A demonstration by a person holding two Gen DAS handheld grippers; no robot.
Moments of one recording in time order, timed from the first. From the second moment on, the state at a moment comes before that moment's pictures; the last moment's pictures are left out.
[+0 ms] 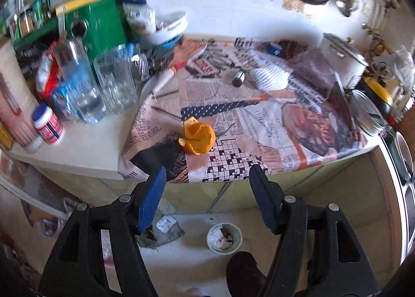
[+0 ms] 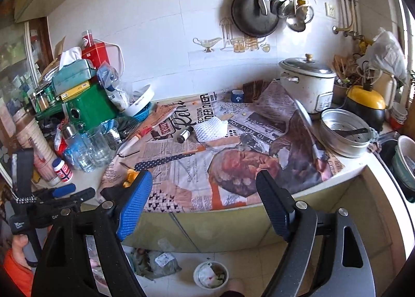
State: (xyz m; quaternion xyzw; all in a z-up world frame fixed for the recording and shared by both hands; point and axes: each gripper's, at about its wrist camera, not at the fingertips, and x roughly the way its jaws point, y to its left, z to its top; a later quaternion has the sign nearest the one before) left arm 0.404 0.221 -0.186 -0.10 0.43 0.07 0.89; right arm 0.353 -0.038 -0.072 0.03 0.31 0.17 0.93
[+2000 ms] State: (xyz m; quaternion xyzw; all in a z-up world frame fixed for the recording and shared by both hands) left arm 0.416 0.205 -0.173 -0.08 0.38 0.07 0.92; right arm 0.435 -0.034 -0.103 0.11 0.34 0.22 0.91
